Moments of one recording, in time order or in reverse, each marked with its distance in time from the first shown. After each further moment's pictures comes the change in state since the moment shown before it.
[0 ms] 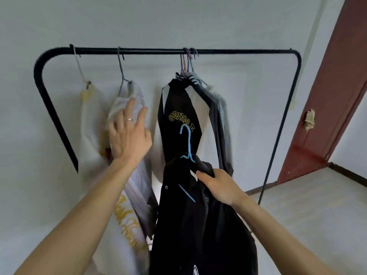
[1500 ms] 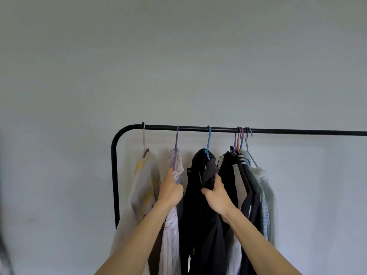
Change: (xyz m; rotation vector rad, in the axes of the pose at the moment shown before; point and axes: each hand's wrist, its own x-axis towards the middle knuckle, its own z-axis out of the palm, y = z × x) left_hand 0.082 0.003 0.000 -0.885 -0.329 -0.620; right_hand 0.203 -0.131 0.021 0.182 -0.080 -0.285
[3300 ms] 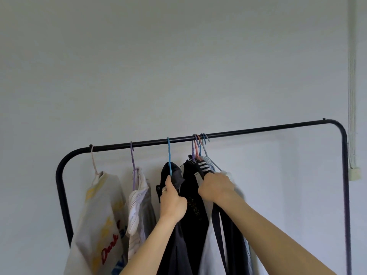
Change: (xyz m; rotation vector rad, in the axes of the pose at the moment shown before) left_hand 0.014 0.034 0.114 0.124 -0.093 0.072; right_hand 0.007 -0.030 -0.114 -0.895 0.185 0.078
